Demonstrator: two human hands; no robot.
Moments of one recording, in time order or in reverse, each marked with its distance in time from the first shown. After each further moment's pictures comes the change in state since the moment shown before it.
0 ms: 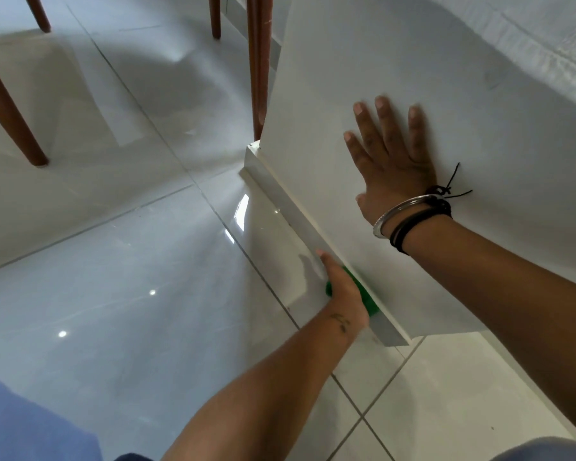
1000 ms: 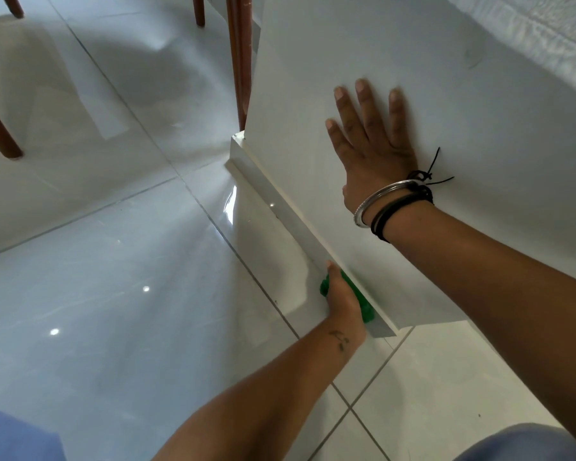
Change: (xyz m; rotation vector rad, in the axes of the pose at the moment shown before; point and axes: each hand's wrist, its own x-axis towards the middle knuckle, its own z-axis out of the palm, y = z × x) left_hand -0.009 -0.037 -0.008 0.097 -0.070 0.045; right_hand -0.002 0.000 -0.007 0.006 -0.002 -0.023
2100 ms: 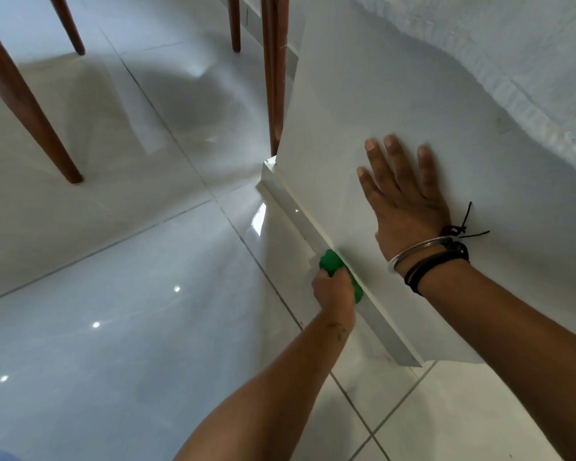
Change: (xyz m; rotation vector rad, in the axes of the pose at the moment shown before) left_hand 0.025 0.076 -0.001 0.250 0.378 0.252; right_hand -0.002 0.006 -0.002 0.074 -0.120 -0.042
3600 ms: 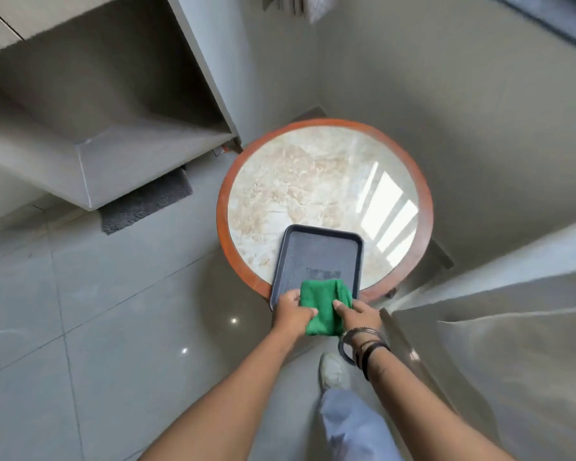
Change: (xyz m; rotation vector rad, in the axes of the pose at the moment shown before) left_hand -0.250 0.654 -0.134 0.707 0.169 0.144; right_hand 0.259 0.100 -0.434 2.121 -0.841 0.787
